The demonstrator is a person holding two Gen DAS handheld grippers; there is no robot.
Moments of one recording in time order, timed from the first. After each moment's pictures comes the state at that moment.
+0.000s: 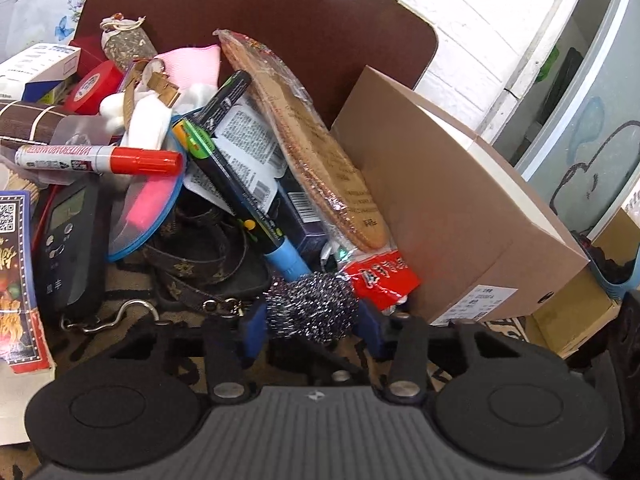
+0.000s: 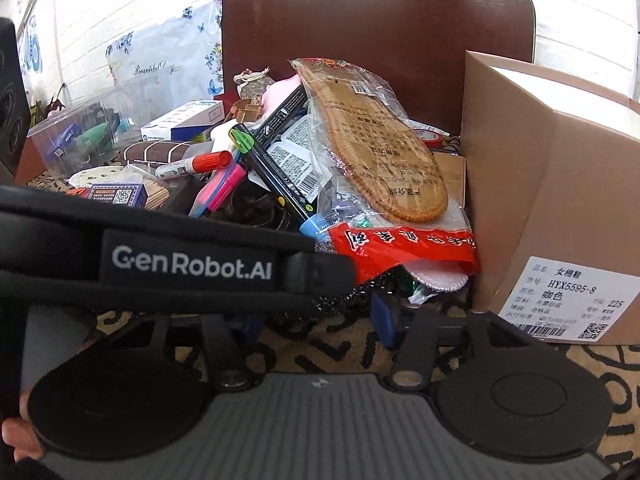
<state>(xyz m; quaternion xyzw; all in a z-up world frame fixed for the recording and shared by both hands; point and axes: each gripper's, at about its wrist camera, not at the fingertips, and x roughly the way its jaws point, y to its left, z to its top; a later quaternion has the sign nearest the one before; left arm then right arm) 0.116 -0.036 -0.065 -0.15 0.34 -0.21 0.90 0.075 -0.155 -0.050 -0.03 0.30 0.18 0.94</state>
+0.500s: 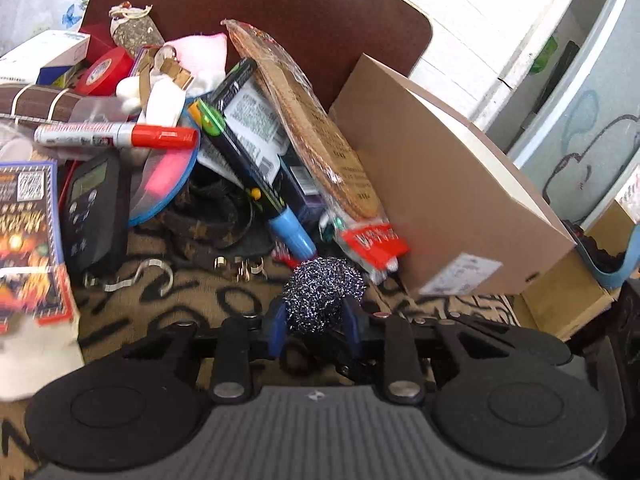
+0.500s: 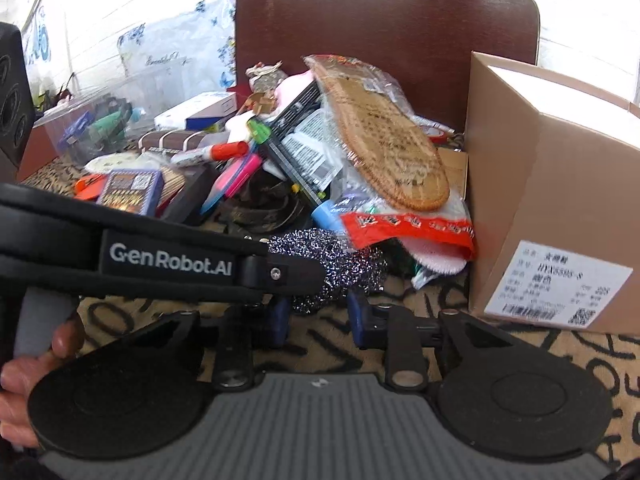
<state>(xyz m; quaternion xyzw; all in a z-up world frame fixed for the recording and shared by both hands) 0.091 -0.025 -0.061 -0.16 0.36 -0.22 0.89 0.052 -0.156 -0.042 -0.05 0.32 0.20 0.93</state>
